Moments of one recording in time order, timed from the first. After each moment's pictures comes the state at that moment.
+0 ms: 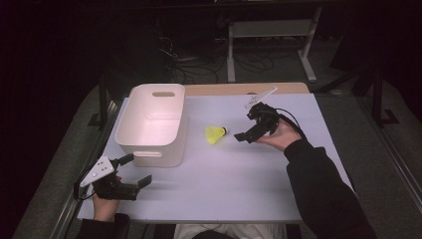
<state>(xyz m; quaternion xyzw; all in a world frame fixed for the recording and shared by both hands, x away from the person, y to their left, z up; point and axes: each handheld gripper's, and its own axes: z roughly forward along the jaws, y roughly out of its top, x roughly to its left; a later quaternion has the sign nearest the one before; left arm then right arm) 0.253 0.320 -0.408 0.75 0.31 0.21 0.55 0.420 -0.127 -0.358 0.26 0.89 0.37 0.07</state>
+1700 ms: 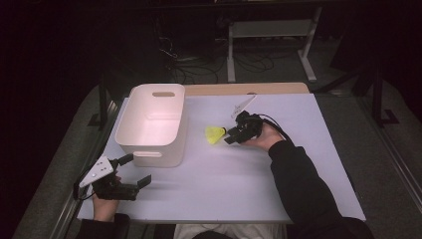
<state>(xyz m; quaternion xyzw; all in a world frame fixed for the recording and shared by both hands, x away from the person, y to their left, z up) 0.253 0.321 -0.408 0.74 0.32 0.21 0.55 0.446 -0.096 -0.407 0.19 0.92 0.35 0.01</state>
